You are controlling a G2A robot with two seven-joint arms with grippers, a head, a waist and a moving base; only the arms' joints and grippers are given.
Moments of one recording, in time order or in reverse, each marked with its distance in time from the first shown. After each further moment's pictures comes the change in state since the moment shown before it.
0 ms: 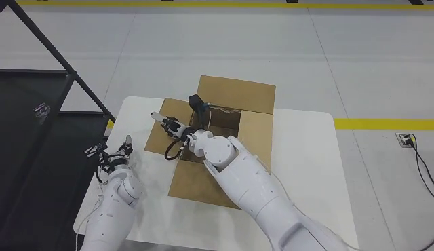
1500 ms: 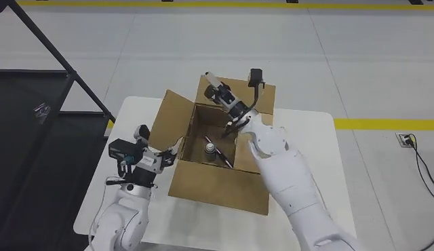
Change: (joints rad) left arm 0.560 0.055 0.033 -1.262 0.449 -0.331 -0.347; right arm -0.208 0.210 0.410 -0.459 -0.056 -0.247 0.082
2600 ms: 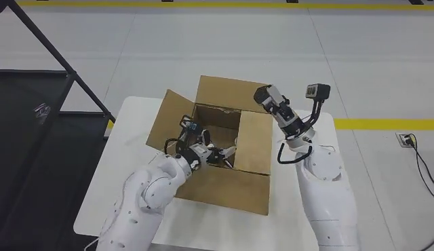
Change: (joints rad) left arm -0.404 -0.047 0.250 0.353 -0.532 -0.149 -0.649; right arm -0.307 0.116 0.292 -0.456 0.035 -0.092 0.231
